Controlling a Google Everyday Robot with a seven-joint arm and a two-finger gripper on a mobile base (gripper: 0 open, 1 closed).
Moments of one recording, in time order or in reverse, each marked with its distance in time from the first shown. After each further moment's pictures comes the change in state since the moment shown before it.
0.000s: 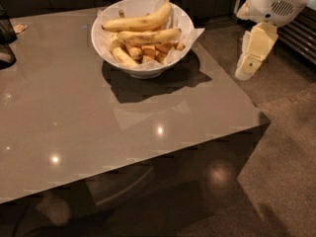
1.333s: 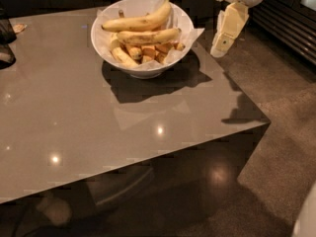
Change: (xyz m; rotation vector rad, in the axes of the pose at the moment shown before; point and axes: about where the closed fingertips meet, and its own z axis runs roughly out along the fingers) arm -0.057 -0.050 0.008 0.028 -0.113 -0.076
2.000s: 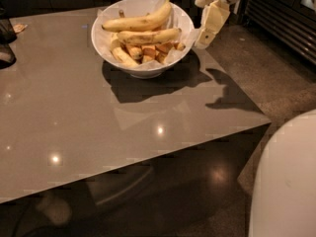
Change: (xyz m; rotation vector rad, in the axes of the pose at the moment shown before) arm -0.026 -0.022 0.021 -0.037 -0.028 -0.035
